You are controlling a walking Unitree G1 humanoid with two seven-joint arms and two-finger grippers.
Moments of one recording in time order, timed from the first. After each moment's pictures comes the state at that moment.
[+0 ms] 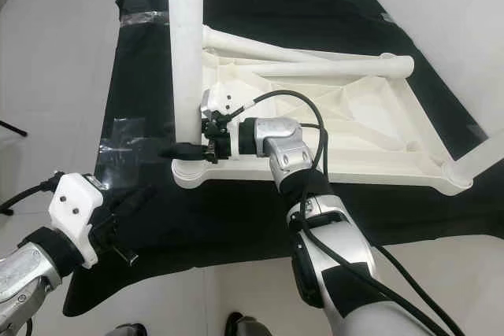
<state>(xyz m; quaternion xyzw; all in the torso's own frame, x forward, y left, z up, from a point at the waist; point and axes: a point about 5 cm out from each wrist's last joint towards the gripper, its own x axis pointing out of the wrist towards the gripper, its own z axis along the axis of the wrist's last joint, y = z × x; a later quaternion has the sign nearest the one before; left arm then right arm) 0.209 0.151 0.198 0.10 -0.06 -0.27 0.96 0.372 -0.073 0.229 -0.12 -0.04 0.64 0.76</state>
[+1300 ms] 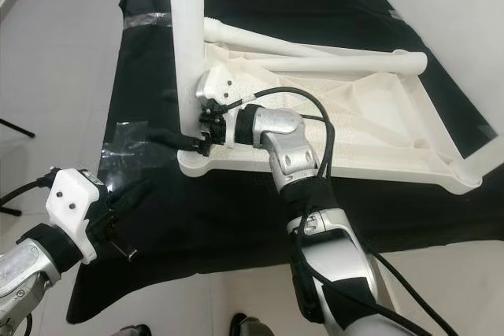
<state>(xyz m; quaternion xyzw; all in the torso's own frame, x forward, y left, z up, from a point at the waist) 0.212 0.155 0.200 0.10 -0.06 -0.26 0.96 0.357 -0.053 0.260 -0.14 -0.09 0.68 0.72</state>
